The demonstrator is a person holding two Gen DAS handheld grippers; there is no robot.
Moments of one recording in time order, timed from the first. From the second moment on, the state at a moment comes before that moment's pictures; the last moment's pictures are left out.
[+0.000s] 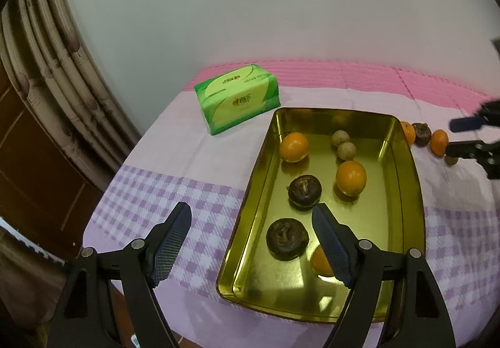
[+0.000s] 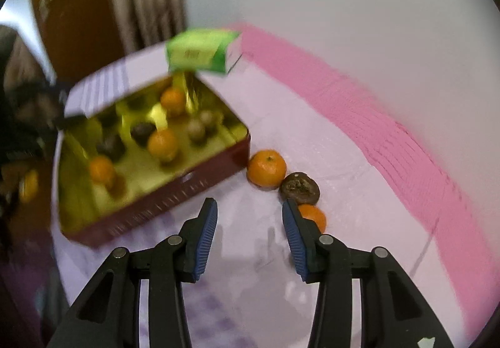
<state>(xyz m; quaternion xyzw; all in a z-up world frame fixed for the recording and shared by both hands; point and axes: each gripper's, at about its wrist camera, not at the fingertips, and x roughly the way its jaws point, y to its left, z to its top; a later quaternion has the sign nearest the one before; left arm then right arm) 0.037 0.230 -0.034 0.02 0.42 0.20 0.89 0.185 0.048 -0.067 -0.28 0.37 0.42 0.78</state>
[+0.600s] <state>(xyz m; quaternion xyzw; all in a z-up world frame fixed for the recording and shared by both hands) 0.048 0.227 -0.048 0.02 0.44 0.19 0.88 0.244 0.125 -0.112 -0.44 0.40 0.48 0.65</state>
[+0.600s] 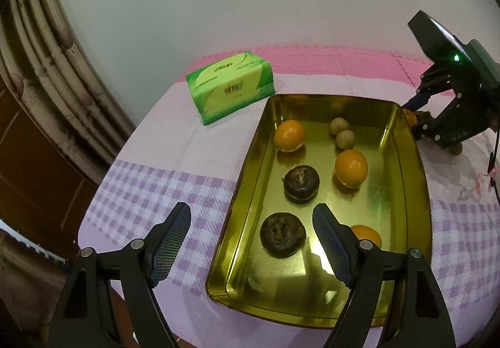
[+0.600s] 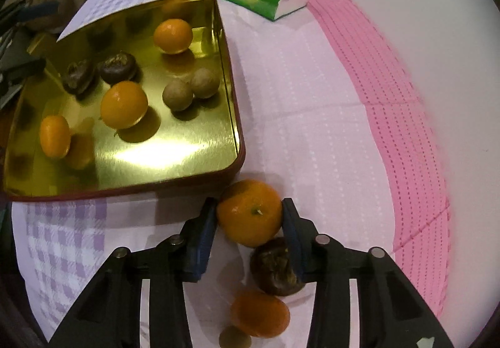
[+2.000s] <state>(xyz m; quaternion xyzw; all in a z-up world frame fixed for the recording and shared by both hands) 0.224 0.031 -0.102 -0.13 0.55 -0.02 0.82 0.198 -0.231 -0.123 -0.03 0.36 0.13 0.92</state>
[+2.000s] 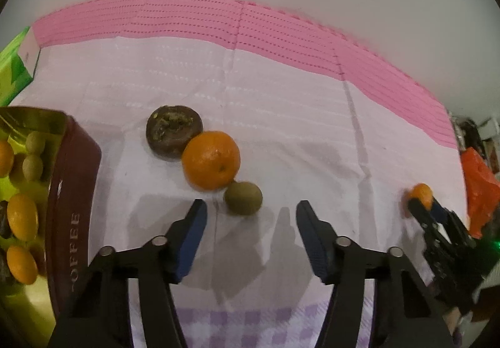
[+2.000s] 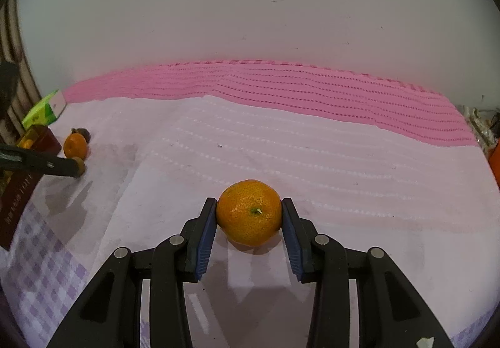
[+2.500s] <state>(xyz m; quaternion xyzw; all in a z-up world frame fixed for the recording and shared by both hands) 0.192 0.023 -0.092 -0.10 0.52 -0.03 0.85 0.203 -0.240 -0.127 0.00 0.38 0.13 0.92</state>
